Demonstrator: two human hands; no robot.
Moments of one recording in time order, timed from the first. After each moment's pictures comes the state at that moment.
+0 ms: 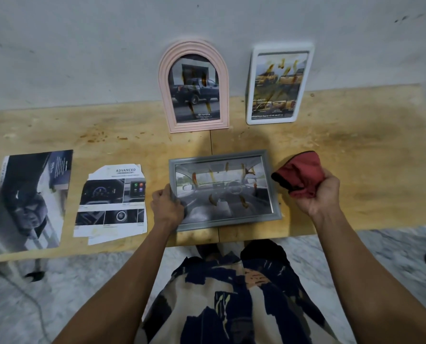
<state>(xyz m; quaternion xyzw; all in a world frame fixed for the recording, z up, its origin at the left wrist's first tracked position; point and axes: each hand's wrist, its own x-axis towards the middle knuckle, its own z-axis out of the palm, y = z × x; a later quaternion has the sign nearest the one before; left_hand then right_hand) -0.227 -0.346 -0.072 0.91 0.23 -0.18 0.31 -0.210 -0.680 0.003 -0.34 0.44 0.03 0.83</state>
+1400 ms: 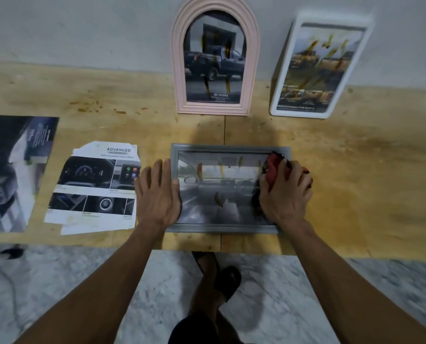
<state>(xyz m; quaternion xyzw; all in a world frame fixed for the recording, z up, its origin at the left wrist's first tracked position) -0.229 -0.329 -0.115 0.98 0.08 -0.06 0.16 -0.201 -0.597 -0.087 -0.99 0.13 0.05 0.08</state>
